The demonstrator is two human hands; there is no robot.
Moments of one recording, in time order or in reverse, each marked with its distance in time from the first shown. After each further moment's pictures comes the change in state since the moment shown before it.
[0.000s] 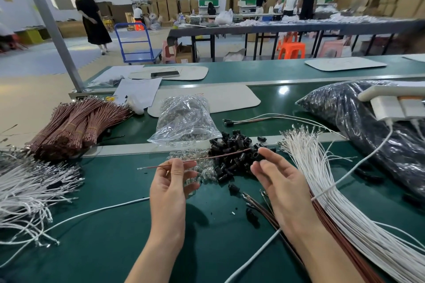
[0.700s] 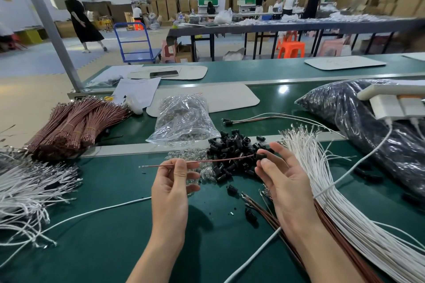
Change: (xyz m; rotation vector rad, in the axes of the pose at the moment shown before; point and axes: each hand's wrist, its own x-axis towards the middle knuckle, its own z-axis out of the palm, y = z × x) left_hand -0.003 -0.006 0.000 0.145 -0.042 0.089; right_hand 0.002 0.001 -0.003 -0.028 0.021 -0.124
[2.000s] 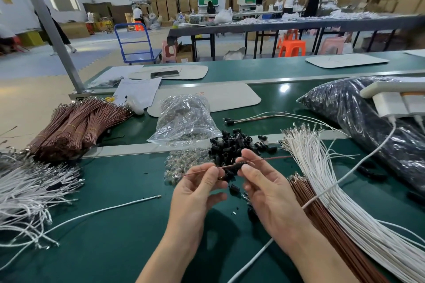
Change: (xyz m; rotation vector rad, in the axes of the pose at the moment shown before) left_hand -0.017 0.008 0.018 -0.269 -0.218 -0.302; right_hand -0.008 0.015 0.018 0.206 -0.253 0.250
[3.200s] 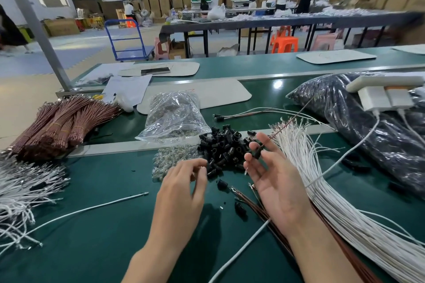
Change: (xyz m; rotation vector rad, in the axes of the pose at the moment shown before) left_hand -0.008 0.005 -0.008 1.159 -0.014 0.545; right_hand -0.002 -0.029 -0.017 0.090 0.109 -0.084
